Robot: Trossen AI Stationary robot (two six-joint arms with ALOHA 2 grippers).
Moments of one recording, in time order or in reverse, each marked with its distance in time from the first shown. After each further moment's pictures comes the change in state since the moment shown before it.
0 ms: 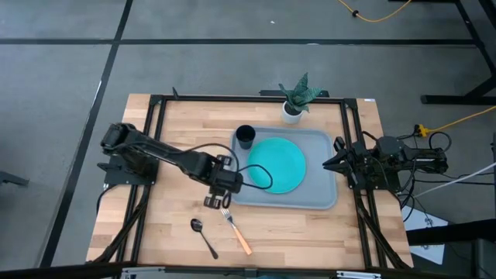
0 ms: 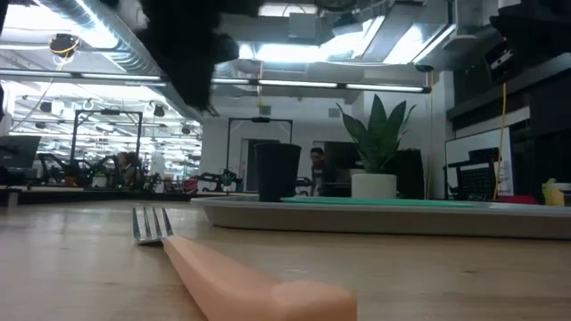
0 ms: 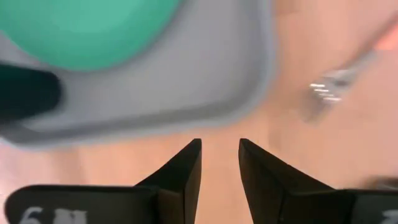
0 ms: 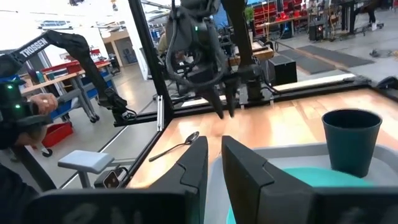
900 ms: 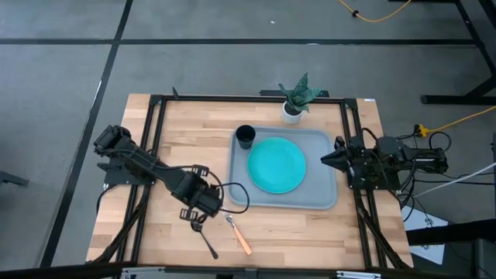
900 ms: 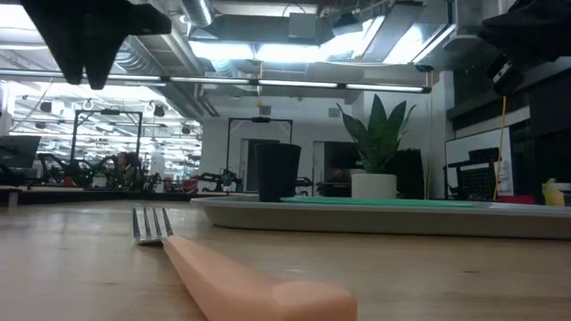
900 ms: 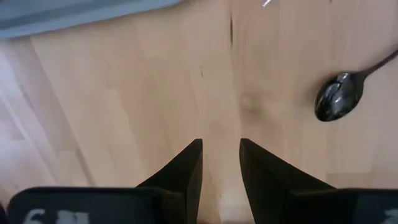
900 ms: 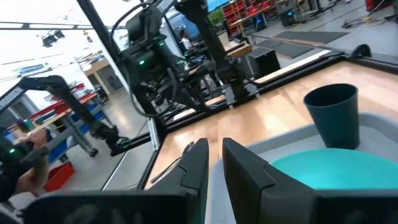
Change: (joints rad) left arm -0.213 -0.039 0.000 -0.319 -0.022 -0.264; right arm 0.000 0.002 -0.002 -0.004 0.115 0.212
